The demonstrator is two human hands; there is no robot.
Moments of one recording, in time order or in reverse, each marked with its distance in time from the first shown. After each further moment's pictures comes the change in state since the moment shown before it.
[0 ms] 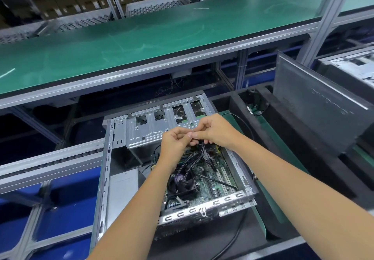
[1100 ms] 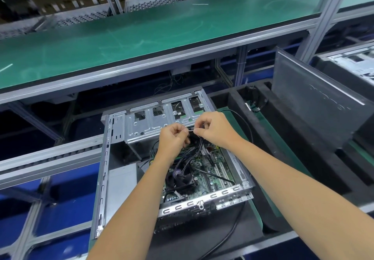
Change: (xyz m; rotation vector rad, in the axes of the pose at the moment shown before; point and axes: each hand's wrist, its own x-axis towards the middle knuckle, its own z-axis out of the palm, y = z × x) left_hand 0.000 0.001 -0.003 0.196 0.068 0.010; right_hand -0.015 -0.007 0.005 -0.292 0.208 -0.164
